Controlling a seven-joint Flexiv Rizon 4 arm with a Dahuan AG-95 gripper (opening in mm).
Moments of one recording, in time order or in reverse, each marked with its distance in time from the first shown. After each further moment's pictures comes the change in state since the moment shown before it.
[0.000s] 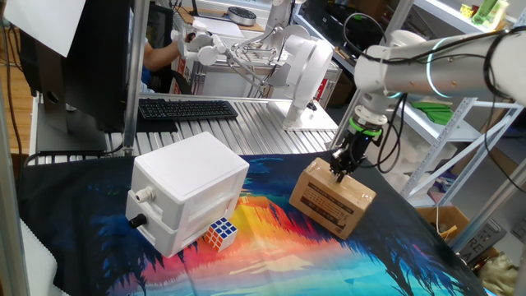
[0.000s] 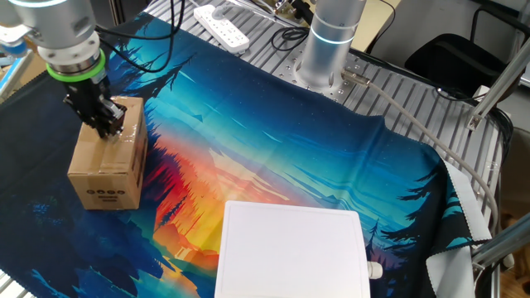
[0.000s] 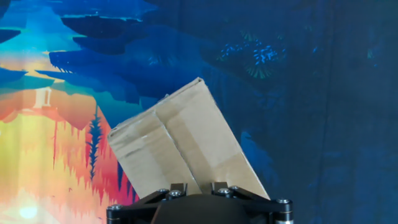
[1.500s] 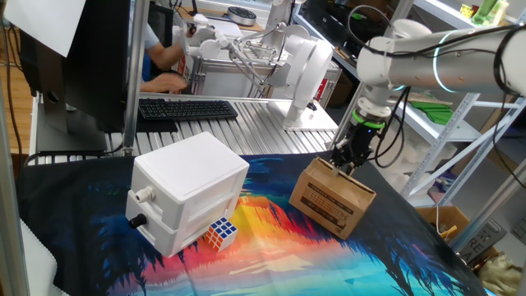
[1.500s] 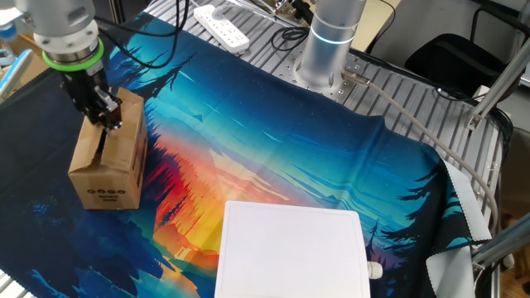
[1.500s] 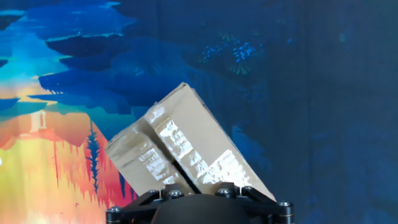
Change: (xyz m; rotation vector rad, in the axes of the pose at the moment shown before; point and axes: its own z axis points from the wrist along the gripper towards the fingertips) arm 0.007 0.001 -0.034 0.060 -0.008 0.151
